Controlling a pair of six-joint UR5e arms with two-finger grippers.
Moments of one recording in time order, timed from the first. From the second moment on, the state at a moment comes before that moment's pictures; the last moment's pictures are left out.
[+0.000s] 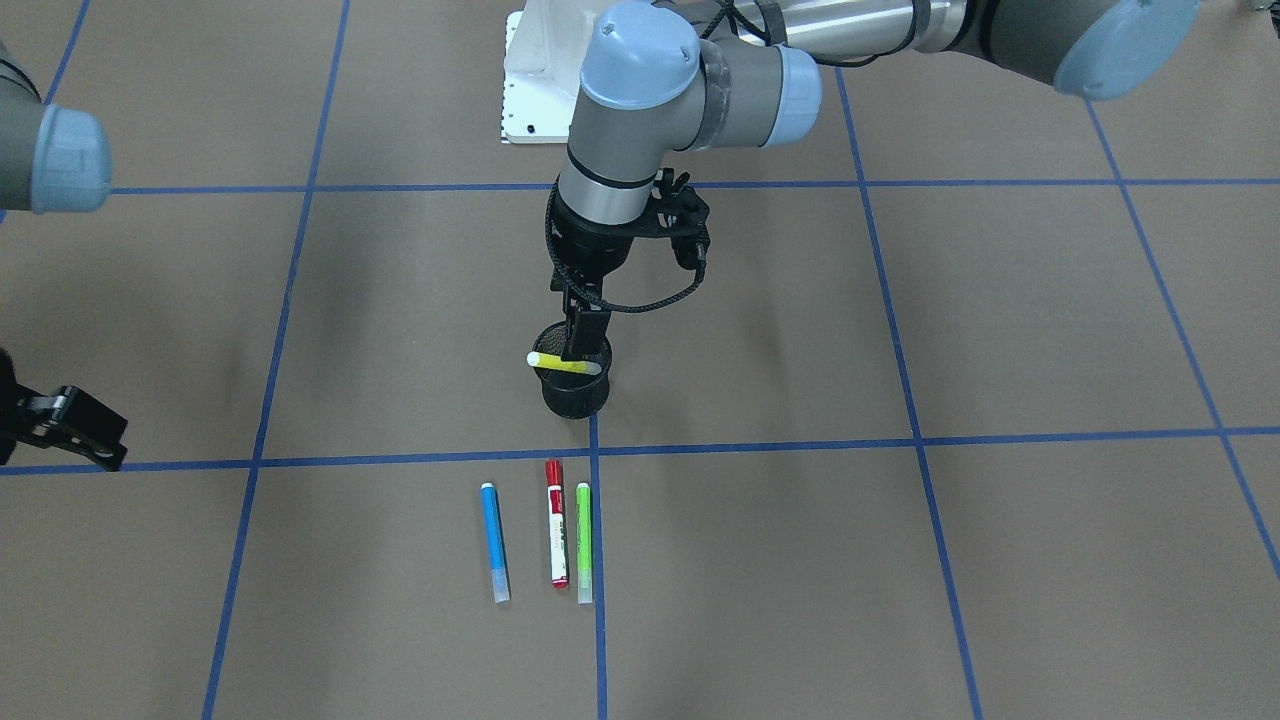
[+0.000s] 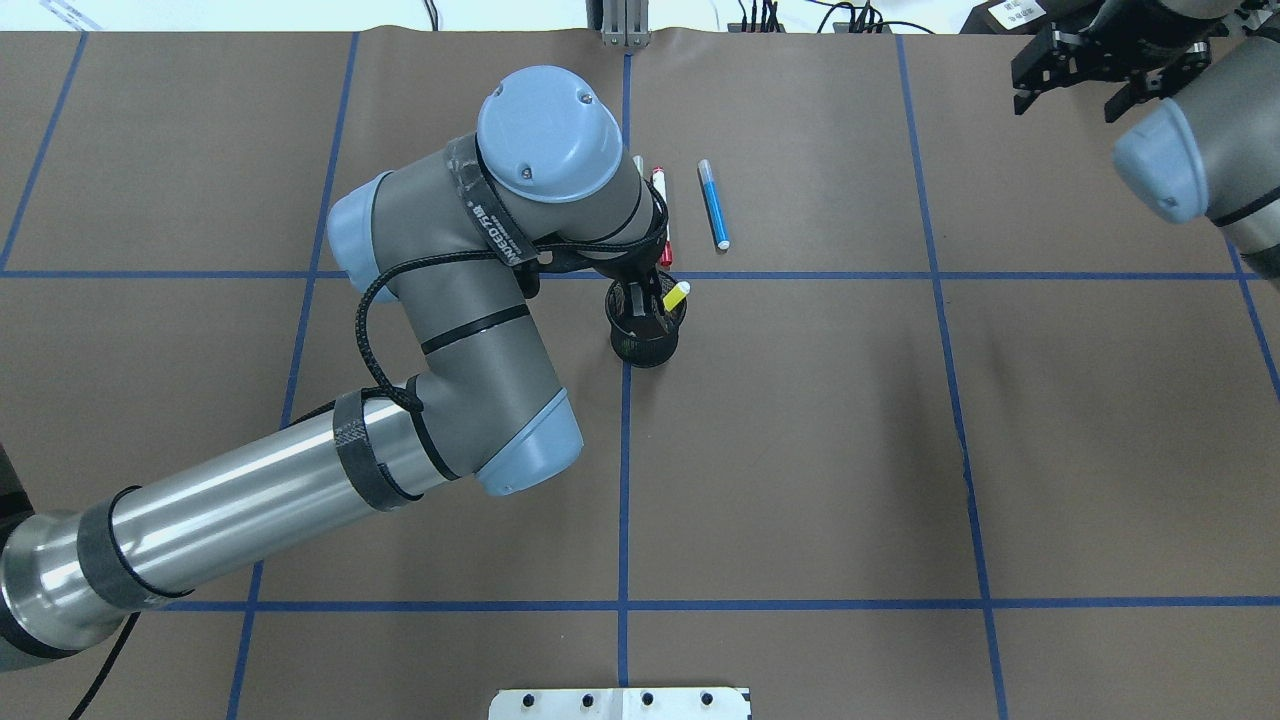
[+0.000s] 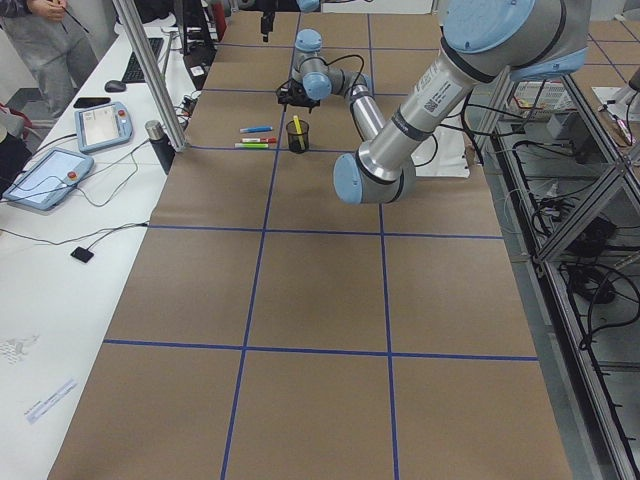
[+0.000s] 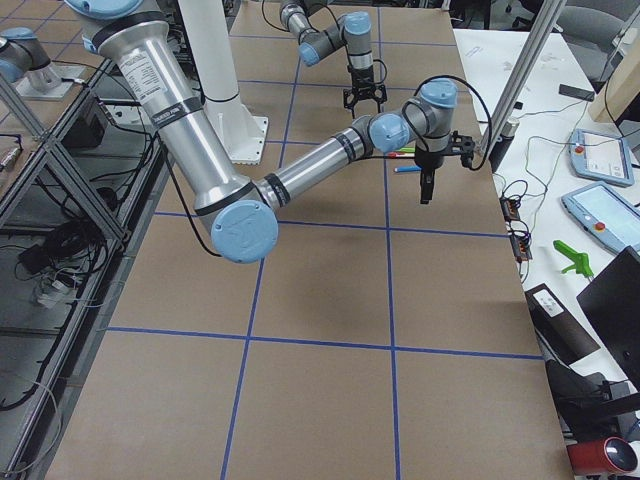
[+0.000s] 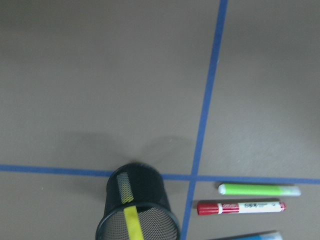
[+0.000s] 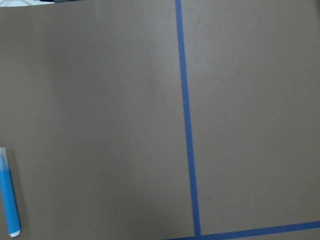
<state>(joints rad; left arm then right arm) -0.59 -2.51 -1.47 -1.76 -1.85 -2.93 1.21 -1.12 1.65 -1.63 2.21 0.65</state>
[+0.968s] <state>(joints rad) -0.52 -2.56 -1.32 -1.84 -1.74 -2.94 1.43 -1.33 1.72 -1.66 2.19 0.33</state>
